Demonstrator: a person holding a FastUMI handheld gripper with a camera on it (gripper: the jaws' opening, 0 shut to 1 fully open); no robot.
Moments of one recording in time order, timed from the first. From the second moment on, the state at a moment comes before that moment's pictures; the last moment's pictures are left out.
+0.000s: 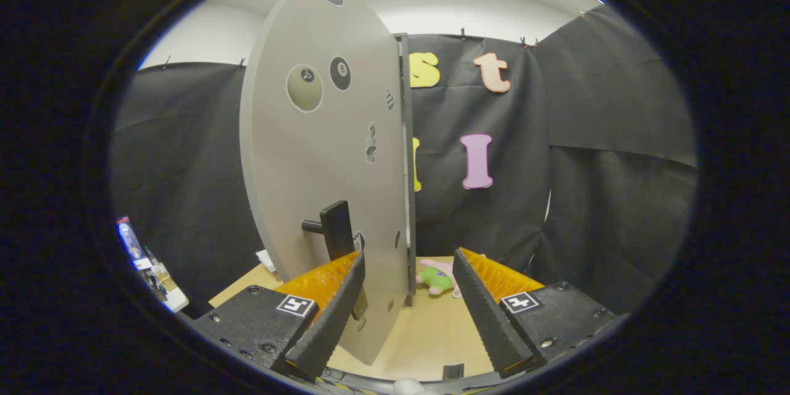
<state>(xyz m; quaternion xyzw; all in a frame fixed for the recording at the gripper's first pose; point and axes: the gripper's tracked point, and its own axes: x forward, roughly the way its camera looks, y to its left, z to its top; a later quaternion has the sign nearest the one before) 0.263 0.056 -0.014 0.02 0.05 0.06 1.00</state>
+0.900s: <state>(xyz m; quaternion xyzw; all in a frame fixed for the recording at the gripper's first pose) 0.320 0.226 -0.007 0.02 0.02 0.11 0.99</state>
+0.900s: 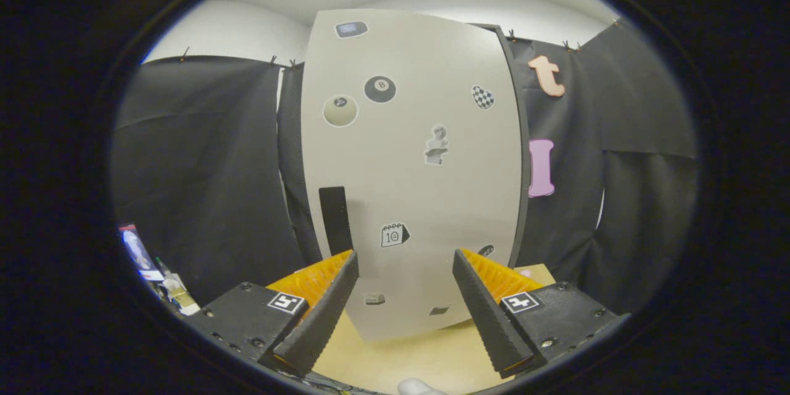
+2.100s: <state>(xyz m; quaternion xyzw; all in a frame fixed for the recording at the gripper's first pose) 0.149 0.171 0.044 0.01 -0.02 -0.01 1.00</state>
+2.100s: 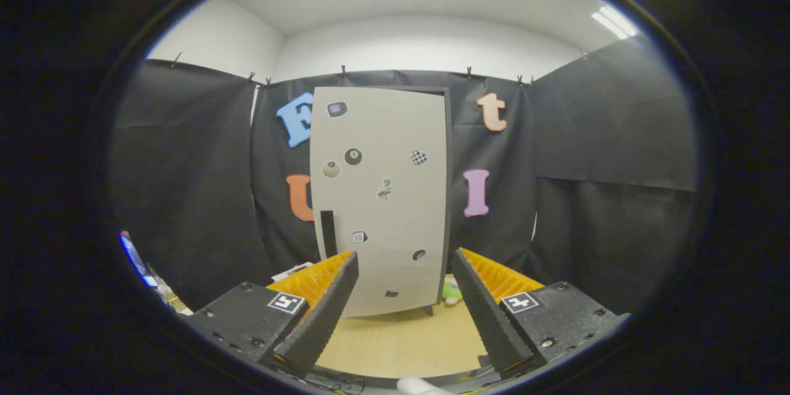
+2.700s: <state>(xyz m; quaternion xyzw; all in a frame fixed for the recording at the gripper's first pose) 0.136 0.156 0.034 0.01 -0.01 -0.03 1.00</state>
